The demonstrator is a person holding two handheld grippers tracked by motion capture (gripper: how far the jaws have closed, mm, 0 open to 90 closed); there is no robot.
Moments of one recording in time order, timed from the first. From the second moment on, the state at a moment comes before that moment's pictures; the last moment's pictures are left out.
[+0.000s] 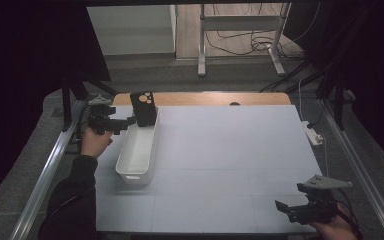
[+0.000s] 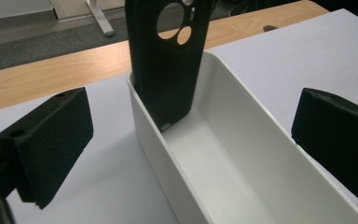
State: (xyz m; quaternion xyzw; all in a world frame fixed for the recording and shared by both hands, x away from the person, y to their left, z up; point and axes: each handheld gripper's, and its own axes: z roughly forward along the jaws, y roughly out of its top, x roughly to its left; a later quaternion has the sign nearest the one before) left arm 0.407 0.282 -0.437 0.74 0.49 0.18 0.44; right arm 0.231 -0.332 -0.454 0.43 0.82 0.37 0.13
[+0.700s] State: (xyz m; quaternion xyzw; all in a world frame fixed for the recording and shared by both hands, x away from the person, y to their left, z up) left arm 0.373 0.281 -0.437 0.73 0.47 0.17 0.46; right arm 0.230 -0.331 -0.454 0.43 0.82 0.36 0.14
